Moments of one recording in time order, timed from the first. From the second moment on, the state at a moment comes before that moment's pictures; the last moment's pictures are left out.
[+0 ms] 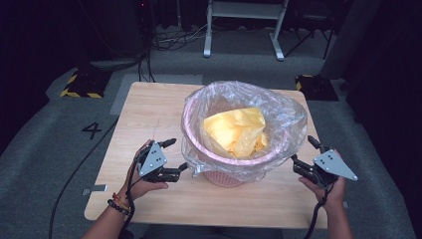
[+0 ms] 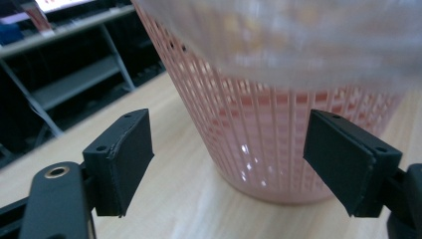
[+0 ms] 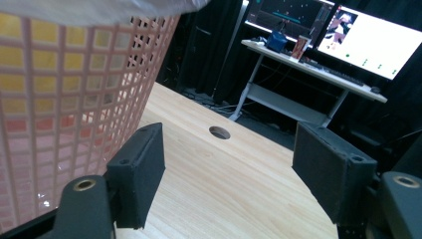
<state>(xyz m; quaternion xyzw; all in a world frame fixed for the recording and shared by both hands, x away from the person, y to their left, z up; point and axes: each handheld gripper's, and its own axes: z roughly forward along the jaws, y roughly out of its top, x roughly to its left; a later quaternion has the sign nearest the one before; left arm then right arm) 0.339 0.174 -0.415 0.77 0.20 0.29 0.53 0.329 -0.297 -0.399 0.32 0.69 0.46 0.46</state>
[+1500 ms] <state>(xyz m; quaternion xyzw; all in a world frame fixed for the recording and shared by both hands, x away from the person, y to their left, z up) 0.310 0.170 -0.402 0.74 0.16 0.29 0.58 0.277 -0.273 -0.353 0.24 0.64 0.53 0.50</state>
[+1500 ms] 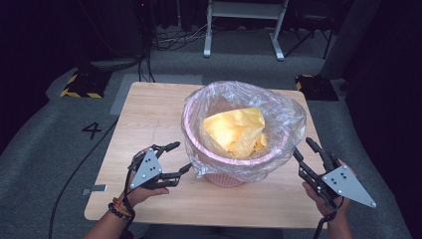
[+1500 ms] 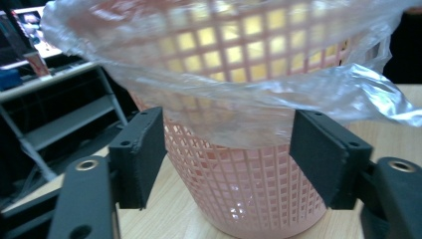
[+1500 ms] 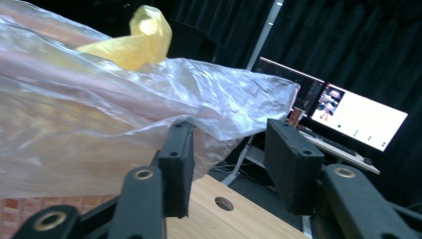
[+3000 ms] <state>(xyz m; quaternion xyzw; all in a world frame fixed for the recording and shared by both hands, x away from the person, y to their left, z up) 0.297 0.136 -0.396 0.74 0.13 0.26 0.61 0.276 -0.243 -0.377 0.20 0.68 0.38 0.59</state>
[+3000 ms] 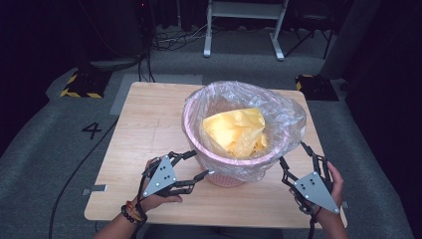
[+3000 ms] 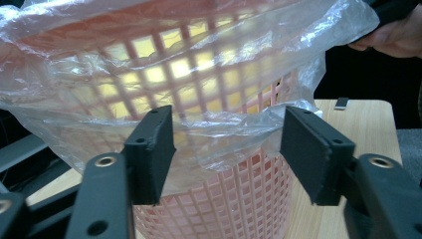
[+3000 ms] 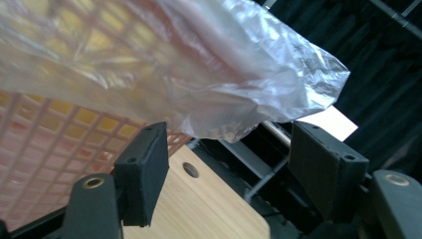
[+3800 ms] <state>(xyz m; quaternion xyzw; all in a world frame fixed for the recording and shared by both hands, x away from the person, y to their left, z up) 0.297 0.126 -0.396 0.76 0.12 0.29 0.57 0.251 -0.242 -0.352 0.17 0.62 0.47 0.60</state>
